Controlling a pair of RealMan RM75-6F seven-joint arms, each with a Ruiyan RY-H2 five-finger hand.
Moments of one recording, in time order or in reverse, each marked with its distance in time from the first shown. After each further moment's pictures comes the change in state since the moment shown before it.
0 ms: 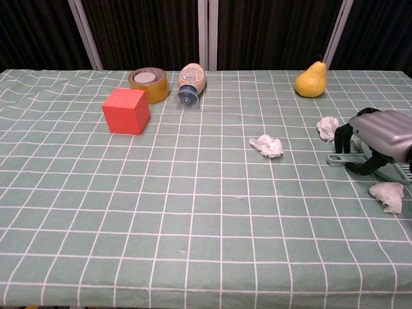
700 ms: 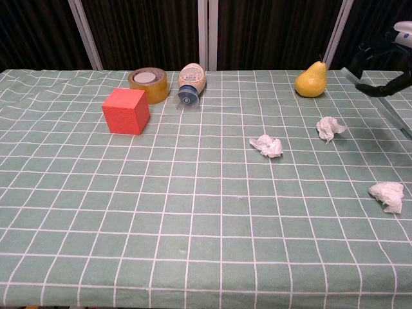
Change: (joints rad) left arm 0.010 0.055 -0.014 -0.104 -0.007 0.034 0.084; right arm 0.084 0.238 0.043 0.017 -0.263 0.021 0.866
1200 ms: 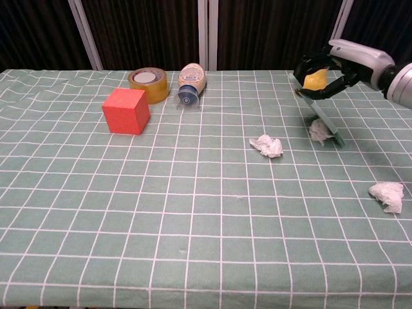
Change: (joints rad) left arm 0.006 0.030 0.002 -0.057 -0.002 0.007 0.053; right arm 0.204 -0.294 -0.073 0.523 -0.137 -0.078 0.574
